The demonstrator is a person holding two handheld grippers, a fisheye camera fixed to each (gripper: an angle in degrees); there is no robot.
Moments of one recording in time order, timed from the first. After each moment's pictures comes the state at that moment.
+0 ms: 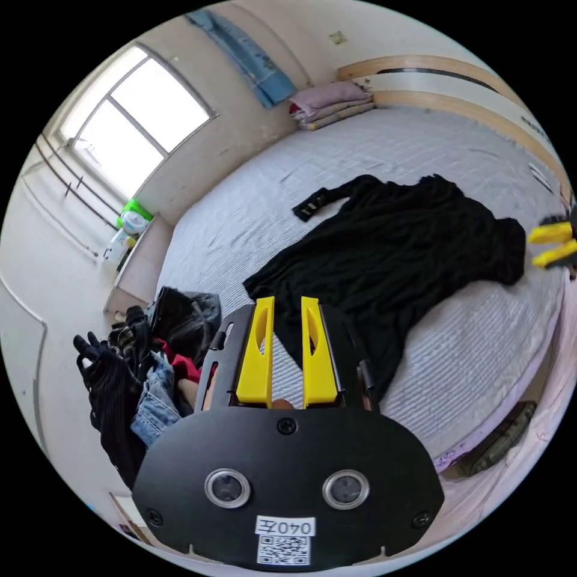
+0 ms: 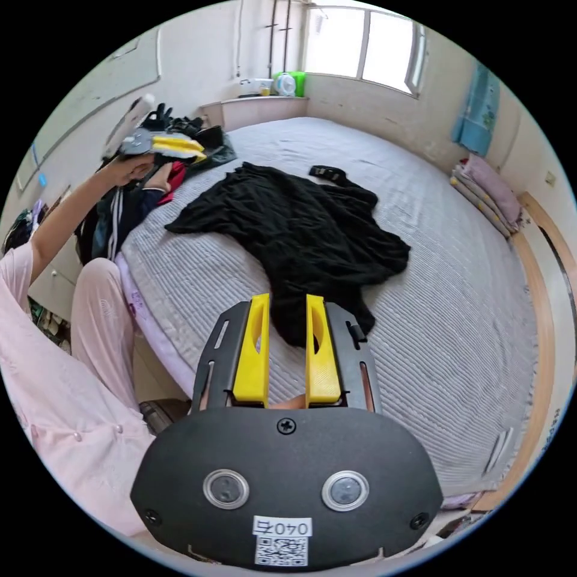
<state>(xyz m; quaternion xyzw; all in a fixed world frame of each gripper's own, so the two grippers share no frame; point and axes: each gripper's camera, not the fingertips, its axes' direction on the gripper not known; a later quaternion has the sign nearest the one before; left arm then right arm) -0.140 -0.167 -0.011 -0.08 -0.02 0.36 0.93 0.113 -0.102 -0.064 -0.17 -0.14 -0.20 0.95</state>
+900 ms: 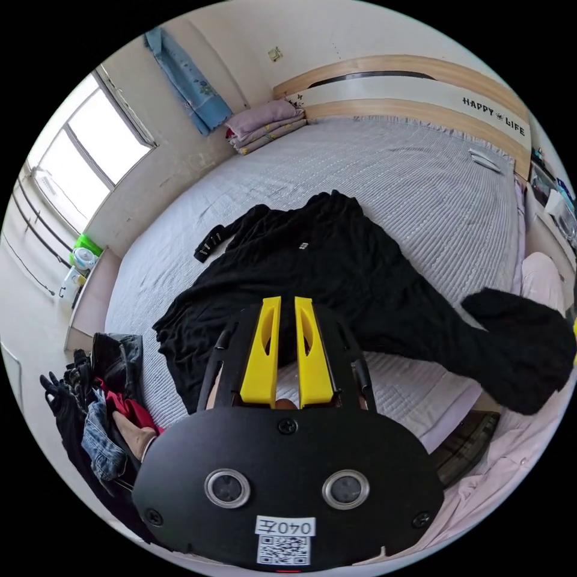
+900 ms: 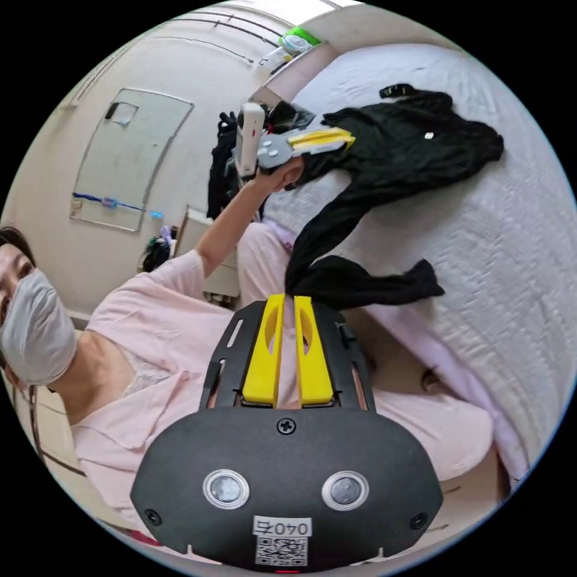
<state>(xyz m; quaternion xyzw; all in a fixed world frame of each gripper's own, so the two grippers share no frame) -0.058 -0.093 -0.056 -0.09 0.08 0.36 0.93 0.180 -0.060 -0.088 -0.39 -0.52 -0.07 0.76</state>
